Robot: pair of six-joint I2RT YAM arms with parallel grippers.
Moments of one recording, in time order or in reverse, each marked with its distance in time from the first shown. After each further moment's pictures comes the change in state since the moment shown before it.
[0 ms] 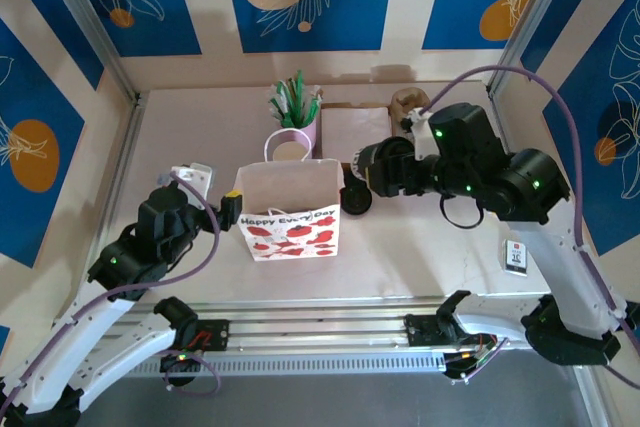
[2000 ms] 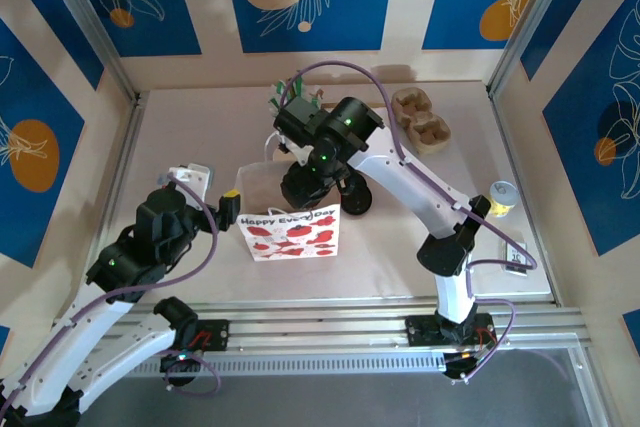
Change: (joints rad) left arm 0.000 -0.013 -0.003 0.000 -0.011 0.000; right arm 0.230 0.737 0.521 -0.312 0.064 -0.156
